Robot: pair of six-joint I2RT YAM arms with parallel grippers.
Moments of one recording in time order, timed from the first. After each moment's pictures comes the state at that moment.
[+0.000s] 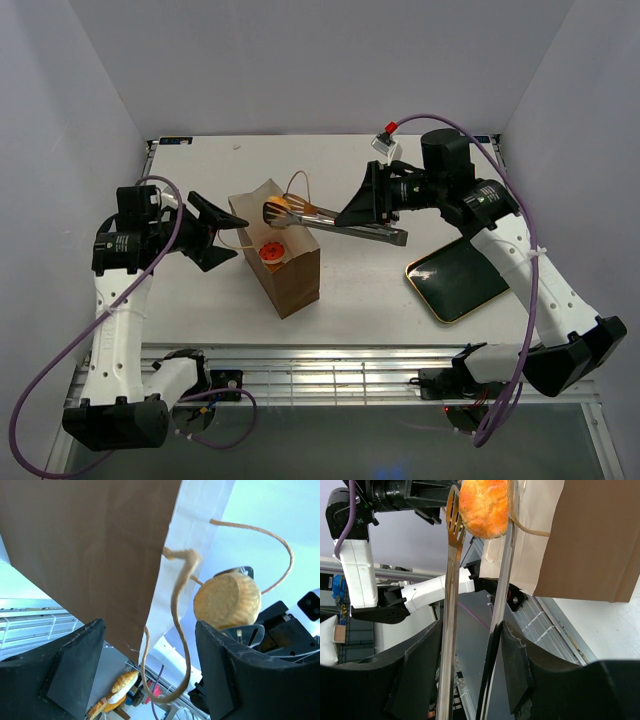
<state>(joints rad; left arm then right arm) 0.05 1.03 1.23 -1.05 0.67 -0.98 0.55 1.31 1.51 -0.66 -0.86 0.68</state>
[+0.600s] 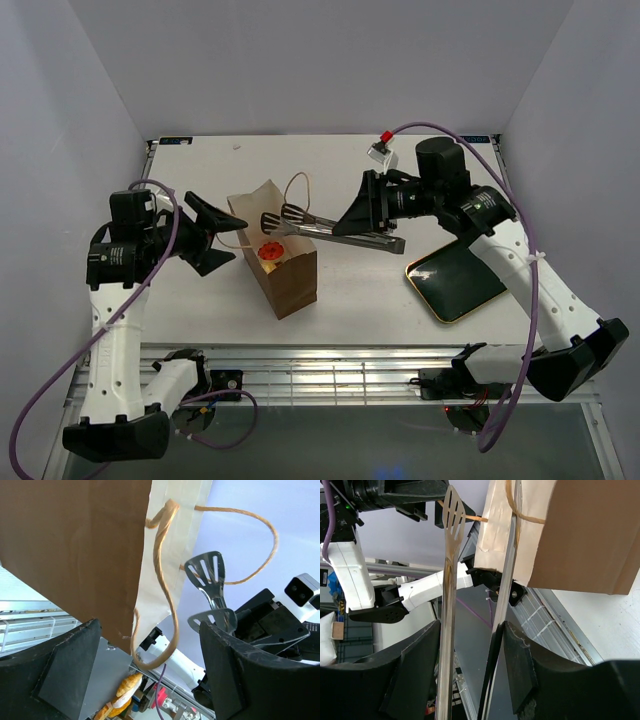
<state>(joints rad) 0.05 0.96 1.24 -1.05 0.67 -0.98 0.58 1.28 1.46 -0.66 -0.84 0.67</state>
